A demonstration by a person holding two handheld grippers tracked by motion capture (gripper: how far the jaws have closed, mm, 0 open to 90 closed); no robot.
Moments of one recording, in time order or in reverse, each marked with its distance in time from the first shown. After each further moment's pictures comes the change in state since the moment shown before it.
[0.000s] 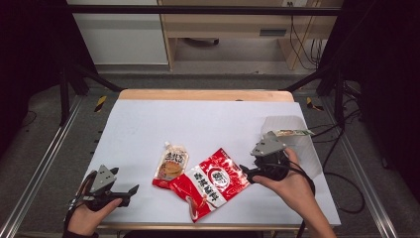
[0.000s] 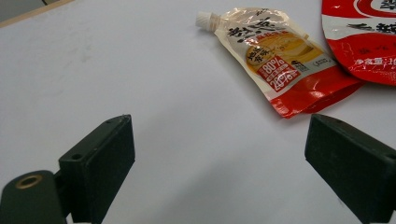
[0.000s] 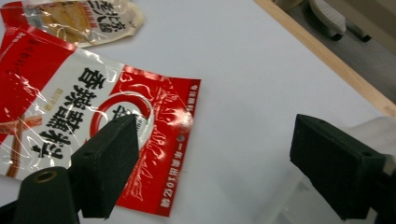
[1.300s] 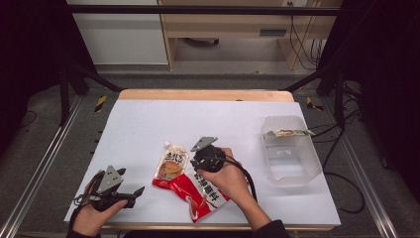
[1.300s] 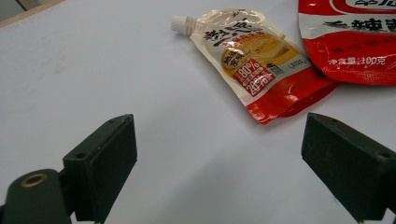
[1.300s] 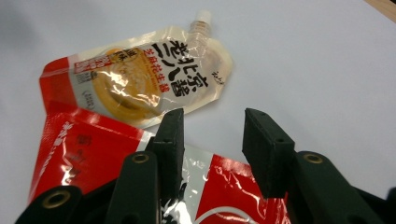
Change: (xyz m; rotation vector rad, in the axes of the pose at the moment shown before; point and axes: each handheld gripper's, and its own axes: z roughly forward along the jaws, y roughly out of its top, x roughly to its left) left arm -0.011 0.006 0.007 0.004 -0.045 0.044; right arm 0.073 0.069 0.123 0.049 0.159 0.040
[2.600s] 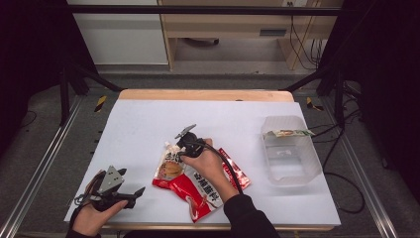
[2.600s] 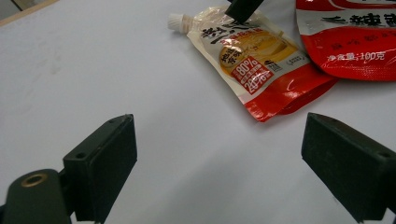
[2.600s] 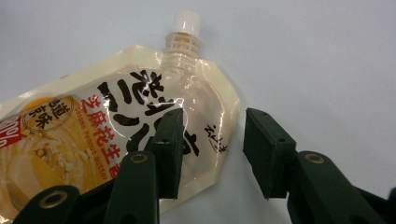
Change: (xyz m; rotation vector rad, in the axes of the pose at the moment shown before) left arm 0.000 0.000 0.002 0.007 -0.008 0.013; right arm -0.013 0.030 0.091 0.098 0.038 0.090
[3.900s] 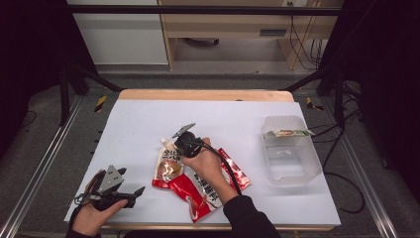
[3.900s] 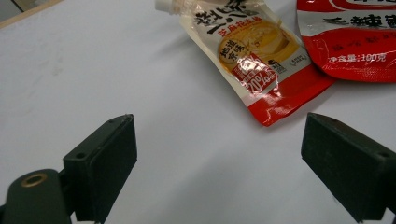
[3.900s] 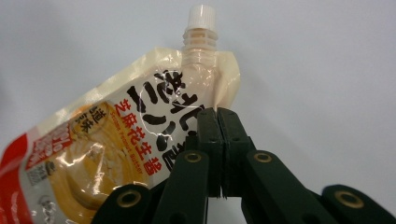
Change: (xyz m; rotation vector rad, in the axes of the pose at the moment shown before) left arm 0.001 0.001 0.000 -0.002 -0.001 0.000; right arm 0.010 0.010 -0.021 -0.066 0.047 -0.018
